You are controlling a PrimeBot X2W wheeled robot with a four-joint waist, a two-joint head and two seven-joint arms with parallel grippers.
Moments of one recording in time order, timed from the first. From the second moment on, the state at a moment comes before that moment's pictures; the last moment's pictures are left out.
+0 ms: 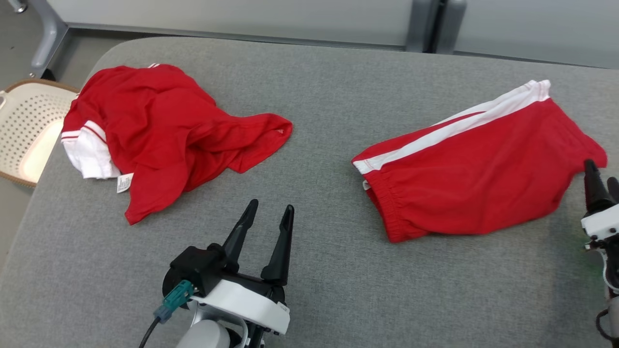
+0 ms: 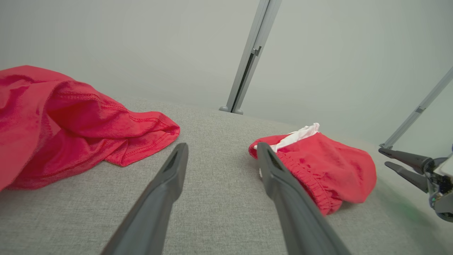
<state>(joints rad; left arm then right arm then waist) -0.17 0.05 -0.42 0.20 -0.47 -0.01 -0.26 -0.44 -0.23 -0.19 0.63 0.70 0.13 0.11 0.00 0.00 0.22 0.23</state>
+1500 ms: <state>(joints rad) -0.17 0.05 -0.47 0.24 -0.48 0.01 -0.26 -0.52 -0.27 -0.32 0.83 0.75 0.13 0.04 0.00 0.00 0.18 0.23</state>
